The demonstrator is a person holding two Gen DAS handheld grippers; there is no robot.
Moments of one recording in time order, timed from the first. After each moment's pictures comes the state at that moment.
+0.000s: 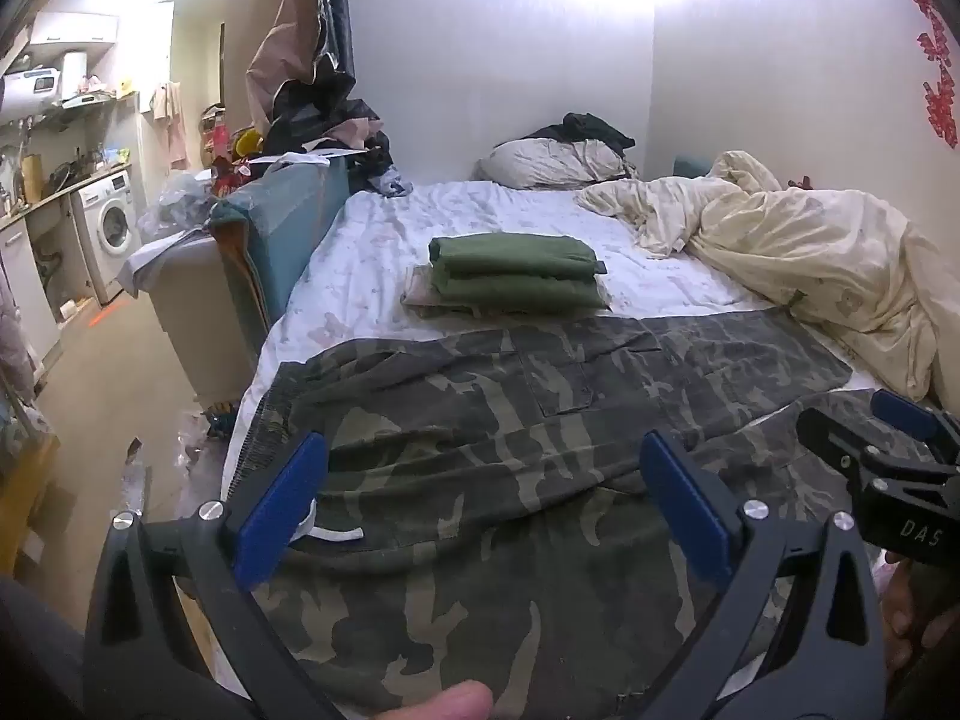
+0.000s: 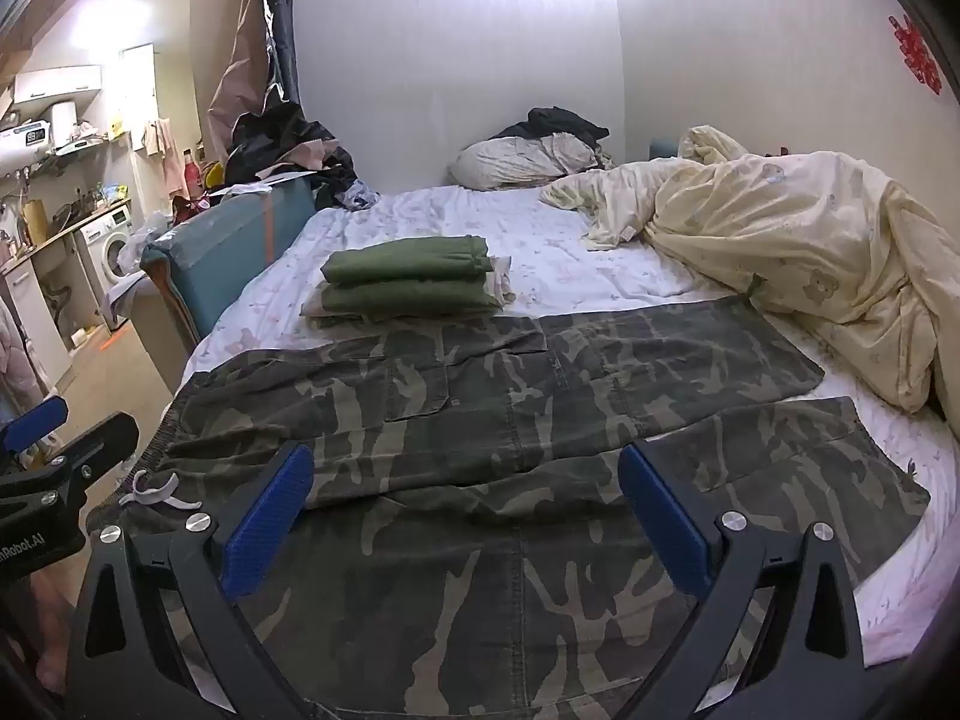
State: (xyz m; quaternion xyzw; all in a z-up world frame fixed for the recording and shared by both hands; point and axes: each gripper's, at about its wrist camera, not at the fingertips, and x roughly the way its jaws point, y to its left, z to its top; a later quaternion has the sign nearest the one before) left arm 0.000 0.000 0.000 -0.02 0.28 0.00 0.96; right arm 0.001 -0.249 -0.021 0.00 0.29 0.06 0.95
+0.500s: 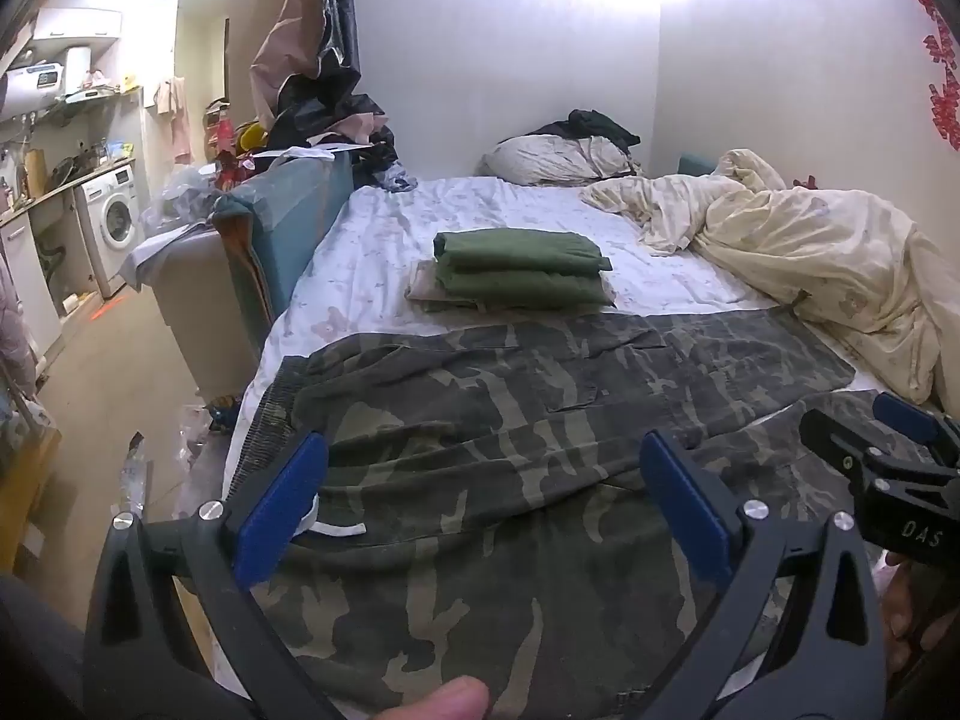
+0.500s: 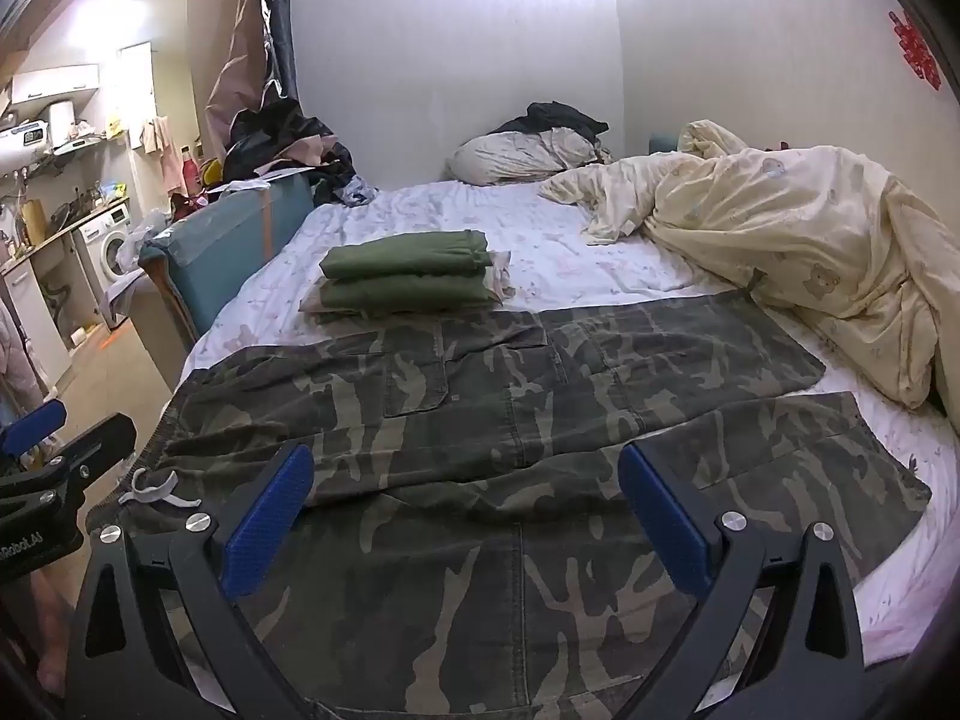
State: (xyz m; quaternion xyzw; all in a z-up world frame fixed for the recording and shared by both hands) left arm -0.001 0.002 0.004 -0.01 0.28 0.00 0.96; right arm 0.001 -0.249 -0.023 0.01 0.30 0.06 0.95
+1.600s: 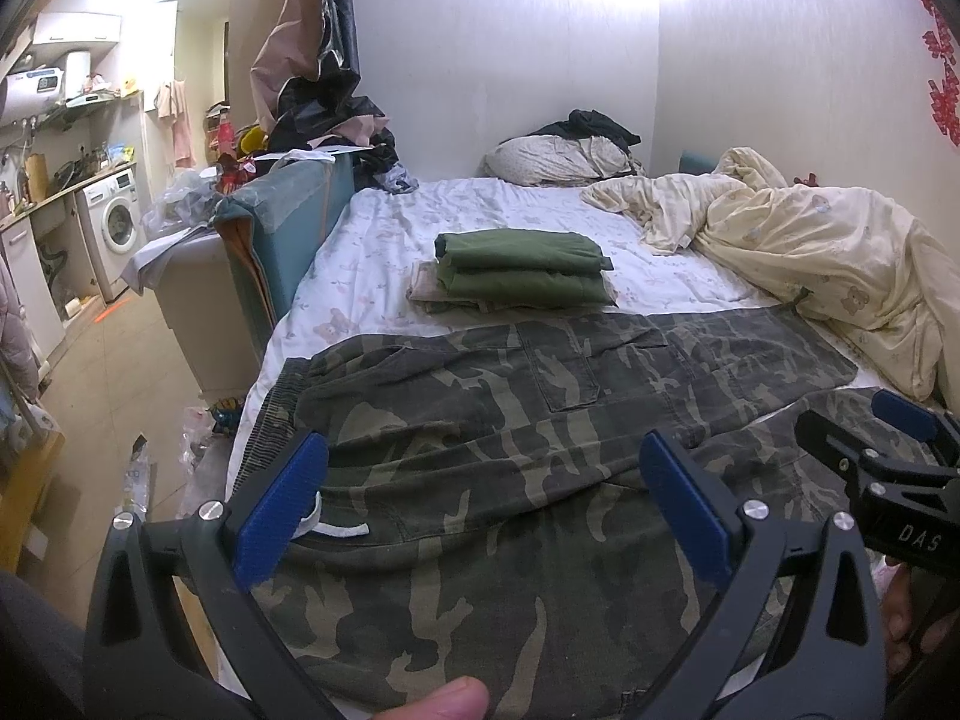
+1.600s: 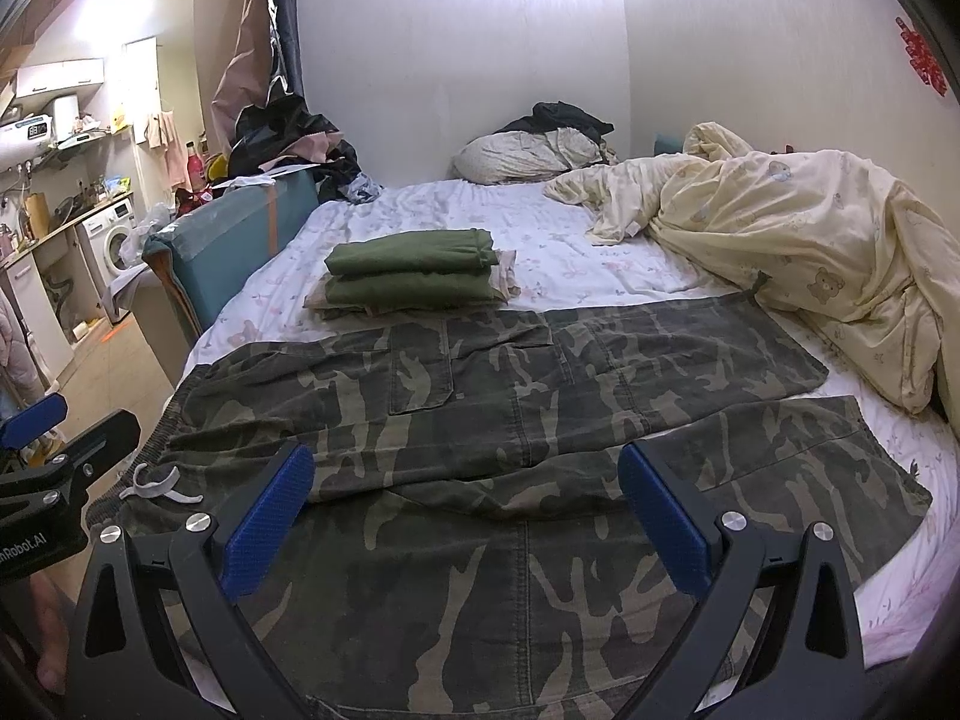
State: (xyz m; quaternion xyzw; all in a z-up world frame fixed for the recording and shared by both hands) left arm 0.000 0.006 -0.002 -0.02 0.29 0.01 0.96; right arm 0.004 -0.246 -0.024 0.00 0.30 0.07 0.95
